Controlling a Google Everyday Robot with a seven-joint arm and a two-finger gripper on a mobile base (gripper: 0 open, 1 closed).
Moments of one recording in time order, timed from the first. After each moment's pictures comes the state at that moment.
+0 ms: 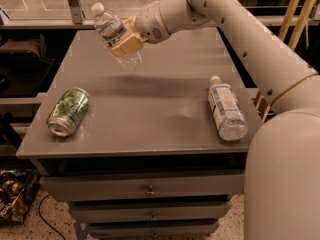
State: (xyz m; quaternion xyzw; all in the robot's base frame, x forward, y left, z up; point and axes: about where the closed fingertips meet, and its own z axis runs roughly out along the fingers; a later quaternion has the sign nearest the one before) arm 0.683 0.111 0.944 -0.64 0.55 0.30 0.44
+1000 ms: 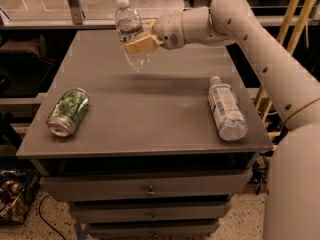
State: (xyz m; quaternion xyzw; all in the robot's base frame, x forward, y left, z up) arm 0.694 0.069 0.945 -0.56 0.55 0.37 0.50
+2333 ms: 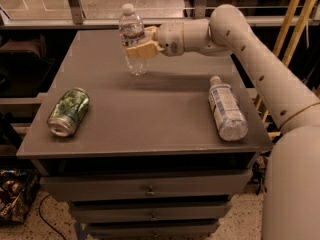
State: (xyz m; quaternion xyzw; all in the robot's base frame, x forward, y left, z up) arm 0.706 0.067 0.925 -0.54 0.55 0.39 0.51
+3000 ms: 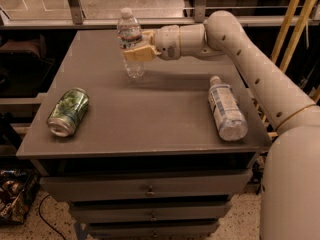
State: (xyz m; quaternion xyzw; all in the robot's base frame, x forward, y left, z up) arm 0.707 0.076 0.914 -0.53 0.54 0.41 0.51
